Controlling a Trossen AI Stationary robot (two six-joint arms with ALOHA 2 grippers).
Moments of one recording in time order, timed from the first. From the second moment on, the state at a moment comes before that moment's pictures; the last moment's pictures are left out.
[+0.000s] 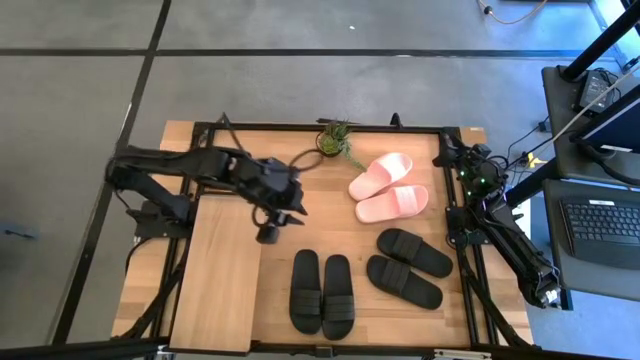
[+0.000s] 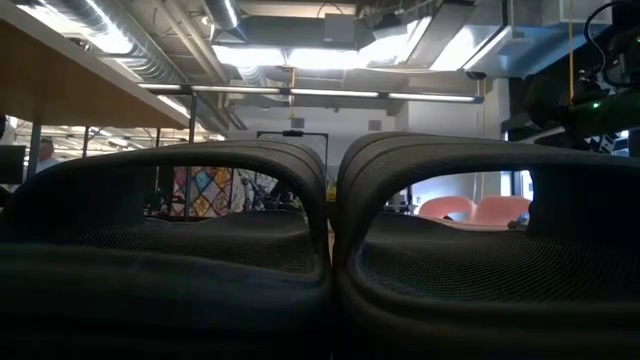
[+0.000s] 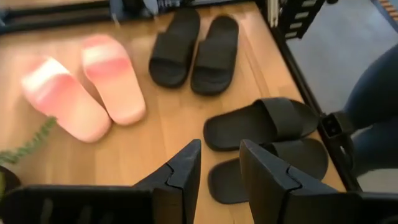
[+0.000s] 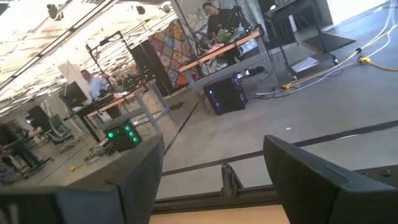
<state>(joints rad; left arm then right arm) -0.12 1.48 1.63 -0.93 0.09 0.03 -1.06 0.00 0.01 0.05 0.16 0.47</state>
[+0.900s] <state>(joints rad) -0.10 1.68 1.63 -1.05 0.37 -0.44 -1.06 0.00 0.01 0.02 0.02 0.47</state>
